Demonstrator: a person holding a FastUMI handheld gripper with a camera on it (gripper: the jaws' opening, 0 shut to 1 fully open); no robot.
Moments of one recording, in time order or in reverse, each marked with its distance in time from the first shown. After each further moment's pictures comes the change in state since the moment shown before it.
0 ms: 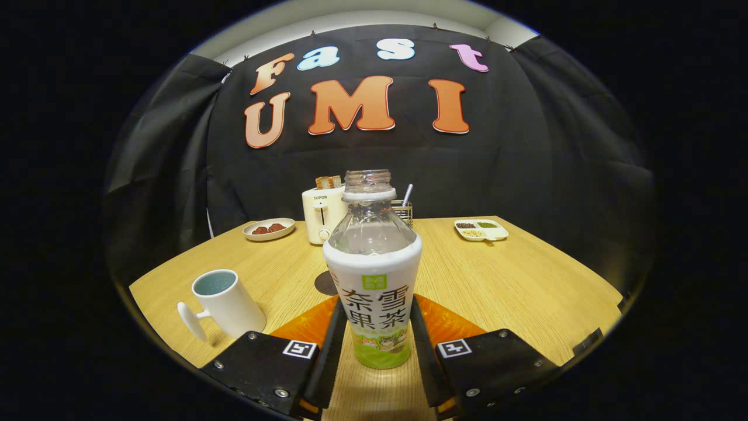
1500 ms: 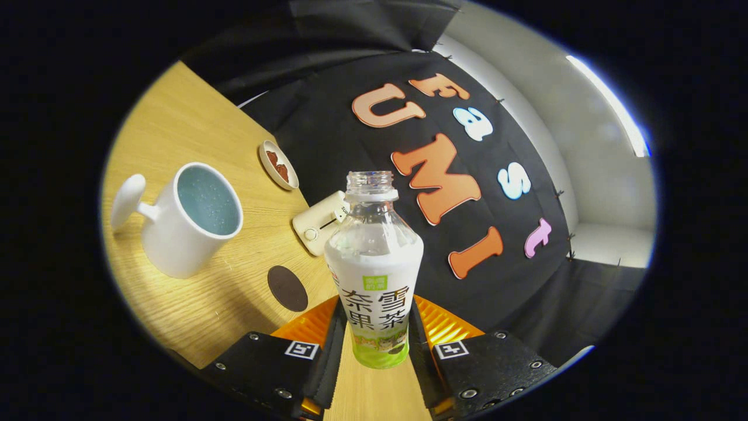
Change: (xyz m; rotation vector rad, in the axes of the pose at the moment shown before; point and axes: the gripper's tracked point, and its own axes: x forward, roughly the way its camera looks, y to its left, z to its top) arm 0.010 0.064 0.057 -1.102 -0.268 -0.194
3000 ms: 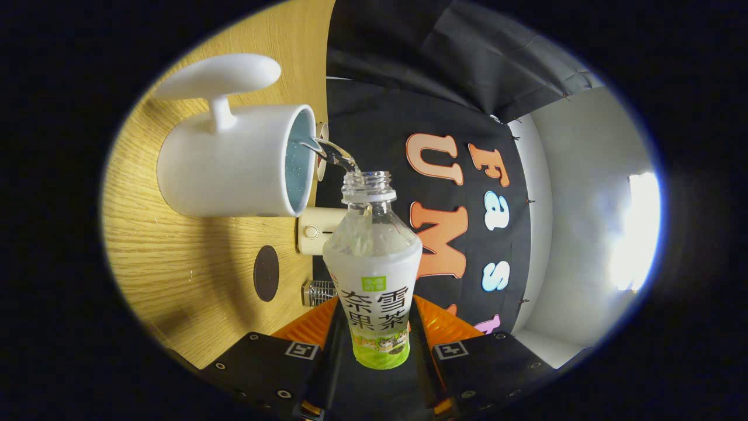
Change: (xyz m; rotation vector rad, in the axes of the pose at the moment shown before) arm -0.001 0.014 0.034 -0.521 -0.179 -0.075
